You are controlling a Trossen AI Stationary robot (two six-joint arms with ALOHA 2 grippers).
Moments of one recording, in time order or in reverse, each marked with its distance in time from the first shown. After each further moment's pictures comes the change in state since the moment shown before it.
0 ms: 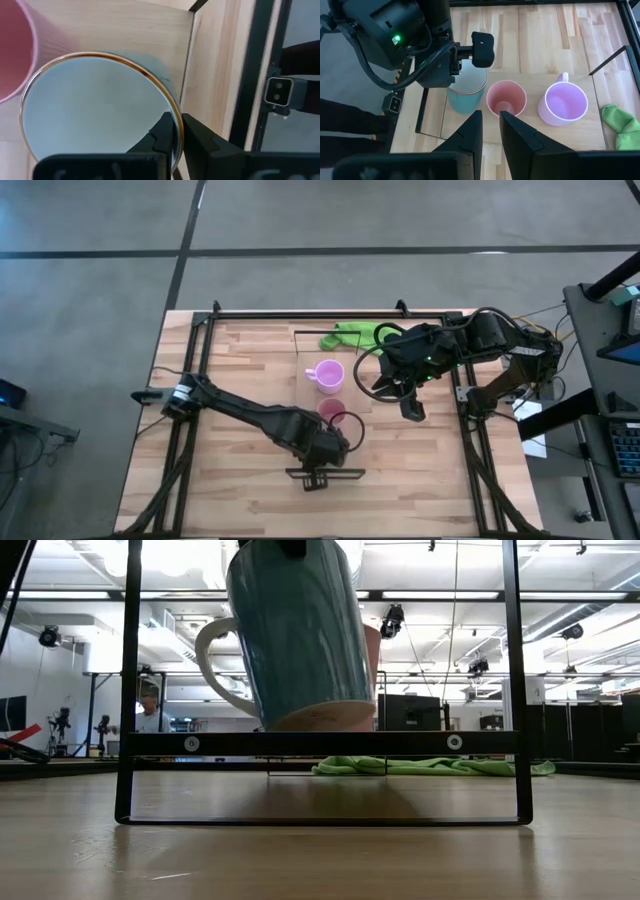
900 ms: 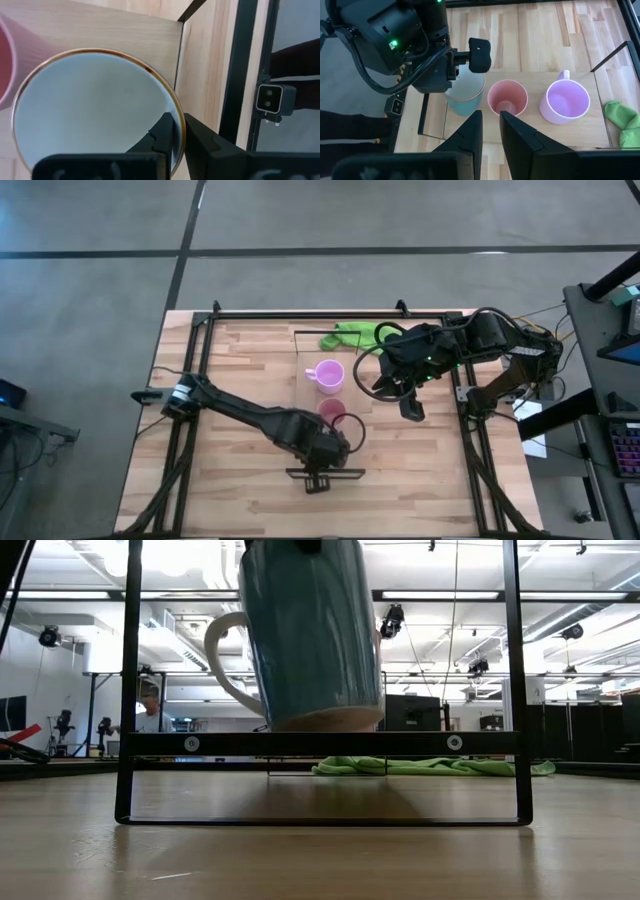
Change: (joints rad) left arm 0.000 -0.002 -0.034 0.079 0.010 0.005; right arm 0.000 0.000 0.000 0.000 0.000 0.030
